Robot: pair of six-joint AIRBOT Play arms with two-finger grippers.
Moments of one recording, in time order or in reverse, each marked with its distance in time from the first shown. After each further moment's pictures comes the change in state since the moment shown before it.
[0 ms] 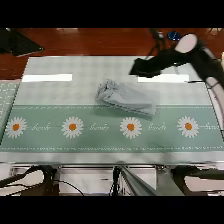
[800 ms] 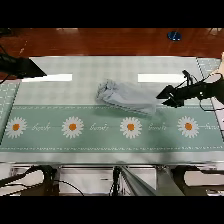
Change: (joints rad) left arm -0.009 -0.018 -0.132 0.361 0.021 -0.049; right arm -0.411 -0.017 -0.508 0.296 -0.069 -0.200
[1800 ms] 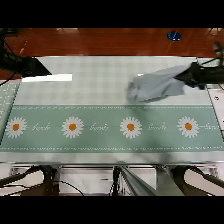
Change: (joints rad) left arm -0.050 -0.003 -0.006 0.018 0.061 -0.032; right arm -0.140 0.297 0.145 0.042 0.134 0.018
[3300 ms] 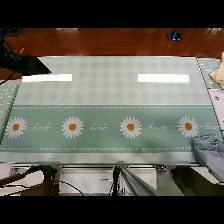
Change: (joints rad) left arm 0.000 0.000 0.000 0.000 0.044 0.002; right arm -1.231 0.268 -0.370 -1.160 0.294 0.142
